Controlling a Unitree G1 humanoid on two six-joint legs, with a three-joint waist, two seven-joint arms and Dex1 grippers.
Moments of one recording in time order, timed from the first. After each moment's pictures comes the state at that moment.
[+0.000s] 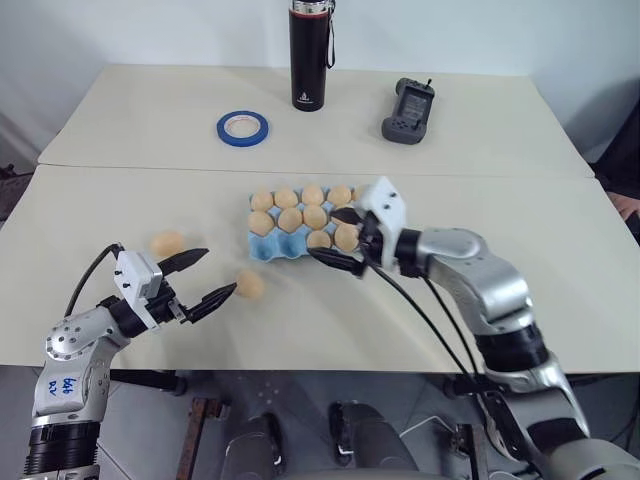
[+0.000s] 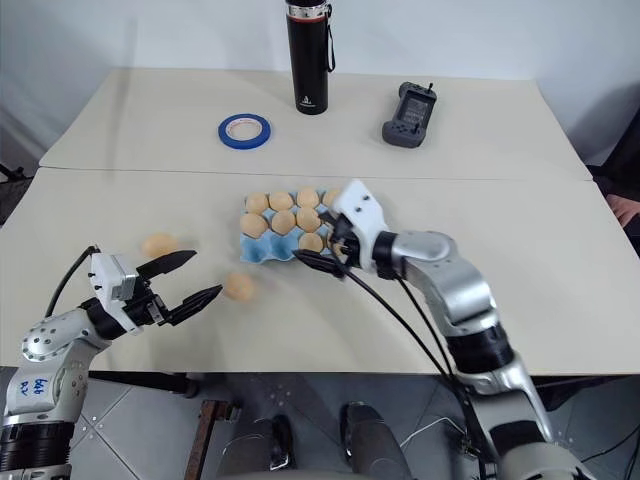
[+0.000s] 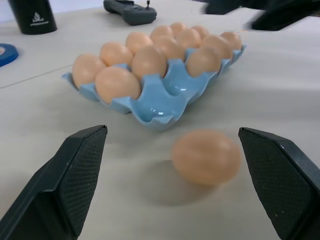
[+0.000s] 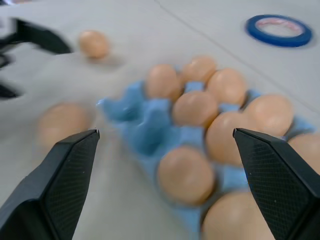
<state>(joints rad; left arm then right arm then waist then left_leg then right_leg) -0.06 0.60 0.28 -0.02 -0.47 0.07 -0.90 -0.59 -0.43 0.17 -0.20 0.35 0.68 0.80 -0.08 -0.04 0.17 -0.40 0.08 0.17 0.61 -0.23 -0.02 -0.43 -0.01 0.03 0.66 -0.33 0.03</state>
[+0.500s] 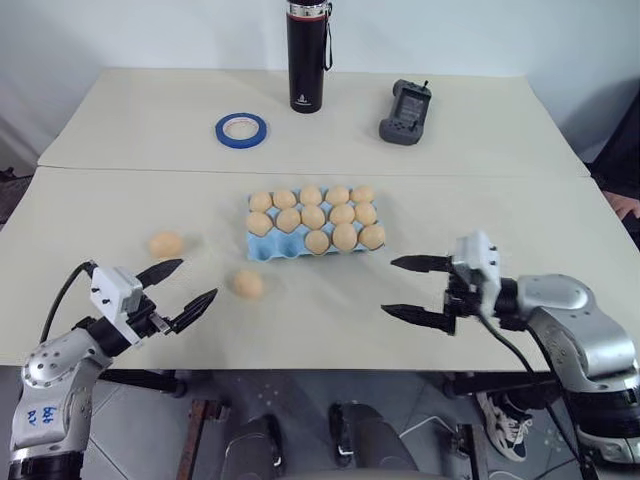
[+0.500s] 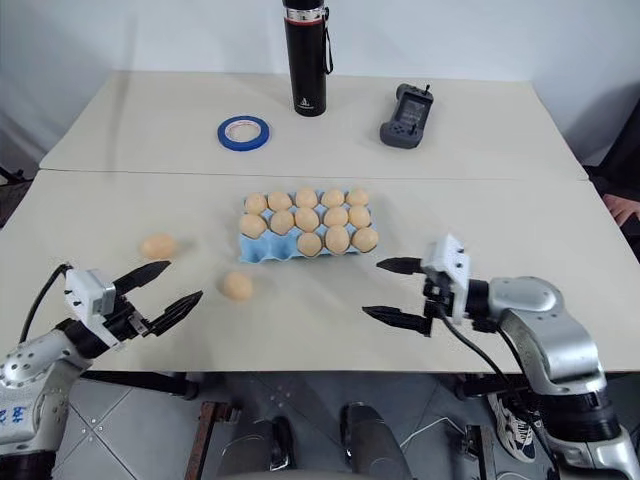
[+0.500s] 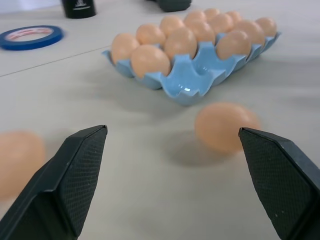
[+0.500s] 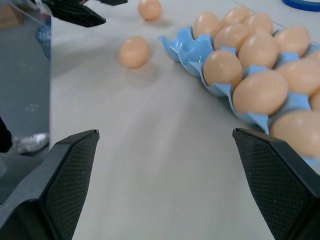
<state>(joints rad) 0.14 0.59 0.39 -0.16 -0.47 0.09 -0.79 -0.20 -0.70 -0.10 -0.23 0.51 0.43 1.16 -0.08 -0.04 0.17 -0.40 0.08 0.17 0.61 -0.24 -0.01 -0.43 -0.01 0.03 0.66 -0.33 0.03</state>
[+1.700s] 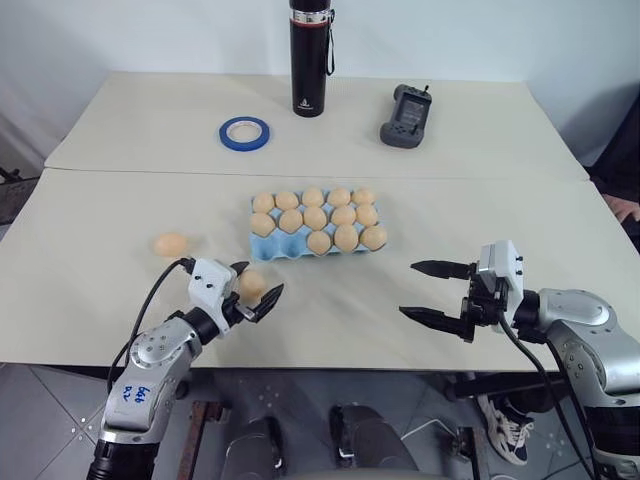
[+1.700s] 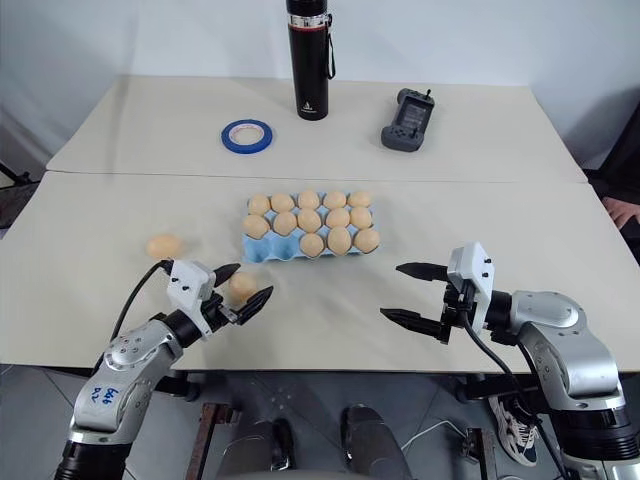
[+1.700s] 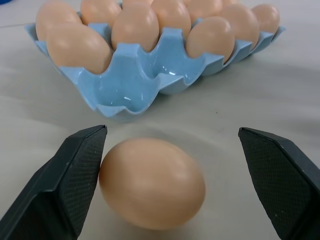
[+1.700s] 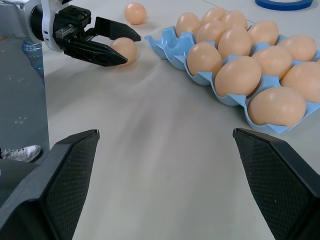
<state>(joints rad) -0.02 0.40 0.04 -0.34 -0.30 0.42 -0.42 -0.15 -0.70 -0.12 -0.23 0.54 0.39 1.12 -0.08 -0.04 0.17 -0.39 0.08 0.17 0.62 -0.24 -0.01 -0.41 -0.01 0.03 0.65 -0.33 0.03</state>
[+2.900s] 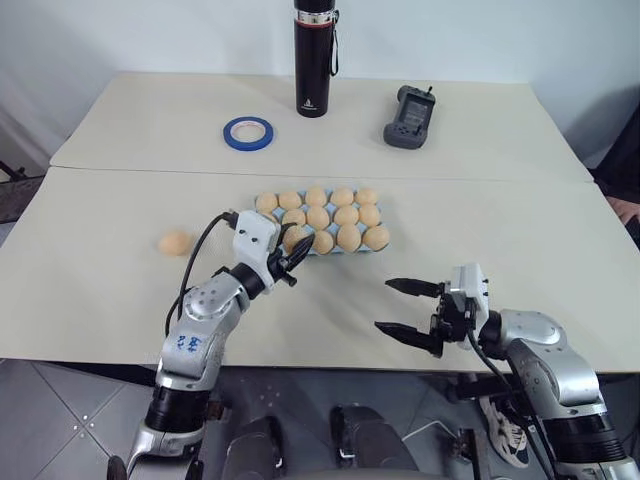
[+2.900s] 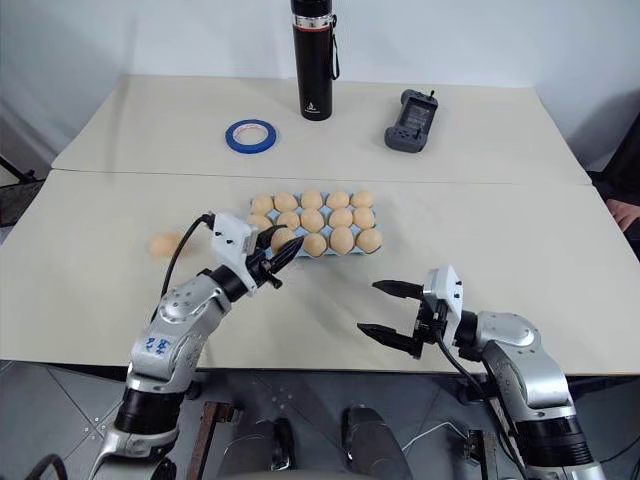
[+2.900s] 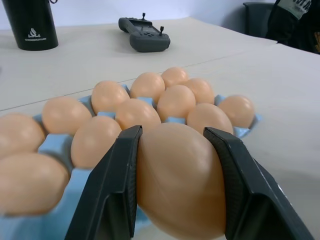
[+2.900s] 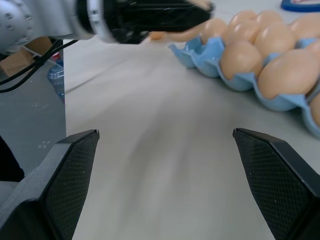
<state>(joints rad) -0.34 0.21 -0.05 -0.19 -0.22 0.43 -0.32 -0.11 -0.55 -0.02 -0.14 0.51 0.25 1.12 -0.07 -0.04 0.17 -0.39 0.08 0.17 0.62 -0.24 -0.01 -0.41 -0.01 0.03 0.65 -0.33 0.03</state>
